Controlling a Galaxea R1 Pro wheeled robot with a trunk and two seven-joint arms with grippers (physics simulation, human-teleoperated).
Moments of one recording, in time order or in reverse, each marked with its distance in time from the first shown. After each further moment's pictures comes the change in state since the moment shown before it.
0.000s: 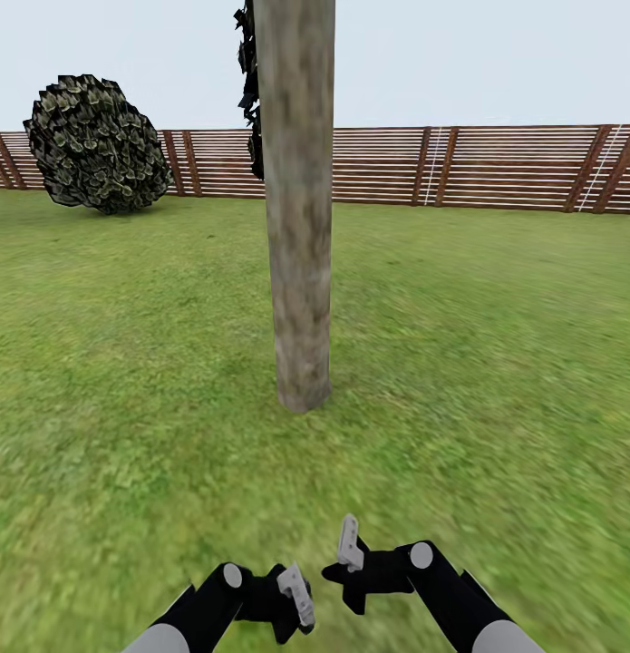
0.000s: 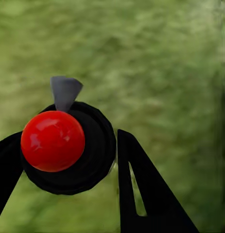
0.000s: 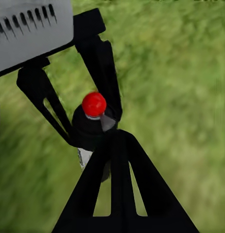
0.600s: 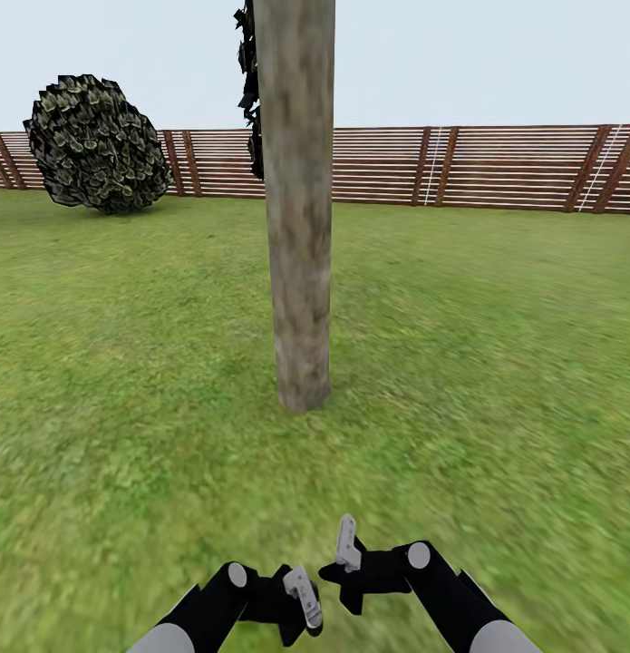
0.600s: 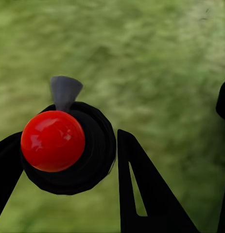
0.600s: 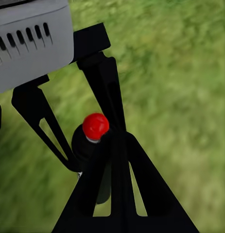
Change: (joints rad) left arm -0.001 -0.017 0.000 -0.002 0.003 -0.005 -0.025; right arm 0.000 0.008 0.000 0.000 0.000 0.000 0.000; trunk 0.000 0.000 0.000
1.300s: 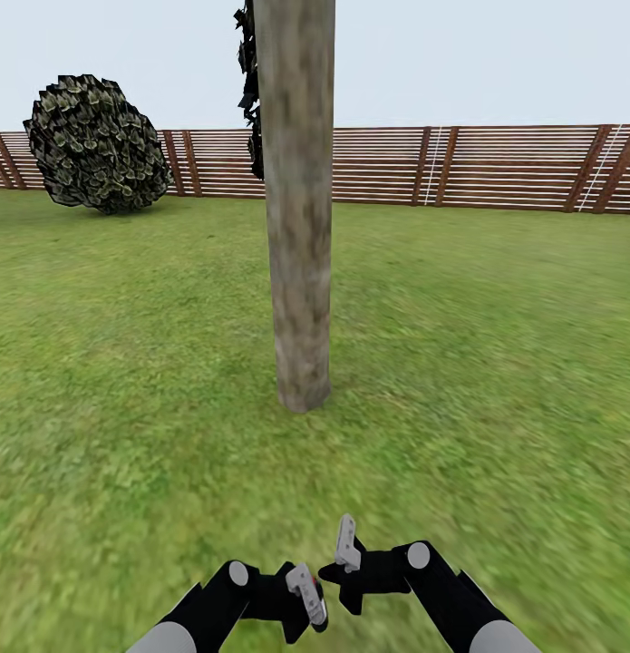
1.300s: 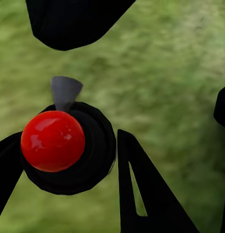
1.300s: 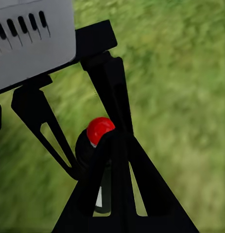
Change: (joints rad) left arm -0.003 -0.005 -0.001 -0.002 0.008 -0.031 -0.011; right arm 0.000 0.001 0.000 0.001 0.001 0.000 0.000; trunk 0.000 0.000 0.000
